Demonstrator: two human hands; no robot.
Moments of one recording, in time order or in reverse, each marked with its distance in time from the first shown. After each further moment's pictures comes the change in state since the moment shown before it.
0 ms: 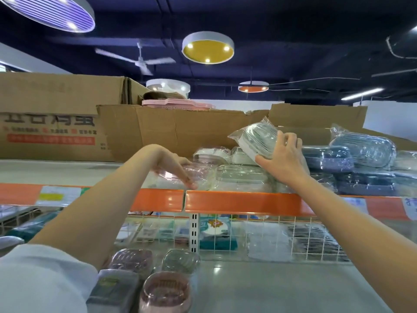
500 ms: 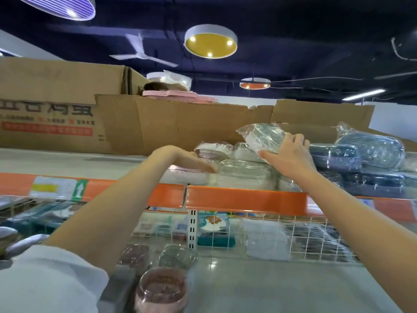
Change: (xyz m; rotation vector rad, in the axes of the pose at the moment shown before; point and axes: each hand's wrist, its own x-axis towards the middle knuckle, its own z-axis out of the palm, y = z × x) left_hand 0.016 0.022 0.015 0.035 0.104 -0.010; right_hand 0.009 0.004 0.004 -0.045 -0.103 0.116
